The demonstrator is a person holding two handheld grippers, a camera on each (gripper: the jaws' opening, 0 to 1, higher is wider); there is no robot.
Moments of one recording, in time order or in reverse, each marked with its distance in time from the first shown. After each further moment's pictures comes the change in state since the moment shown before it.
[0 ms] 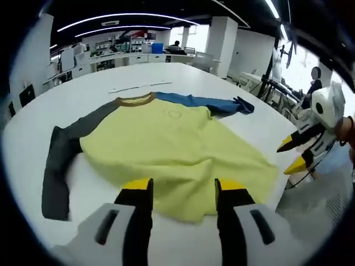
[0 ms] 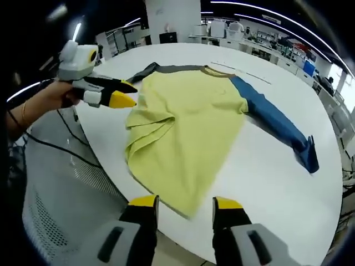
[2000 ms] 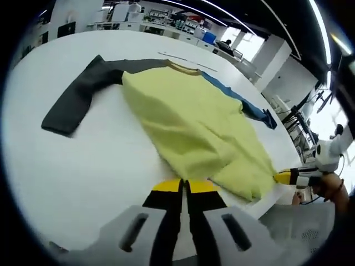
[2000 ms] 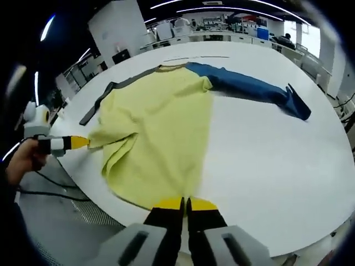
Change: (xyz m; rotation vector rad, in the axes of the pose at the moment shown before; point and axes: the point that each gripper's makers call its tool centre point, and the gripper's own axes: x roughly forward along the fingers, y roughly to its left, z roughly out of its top) left arm -0.030 0.025 -0.063 -0.388 0.141 0.109; right arm 0.022 -0.015 -0.016 0.361 -0.047 -0.098
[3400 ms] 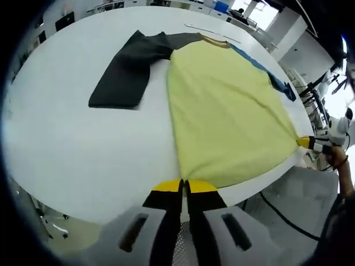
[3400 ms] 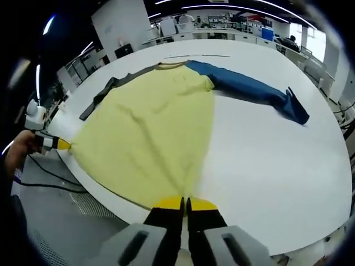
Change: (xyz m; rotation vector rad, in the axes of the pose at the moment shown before) left arm -0.058 0.081 -0.034 0.021 0.268 0.138; right arm -0.009 -0.011 -0.003 -0.036 0.036 -0.002
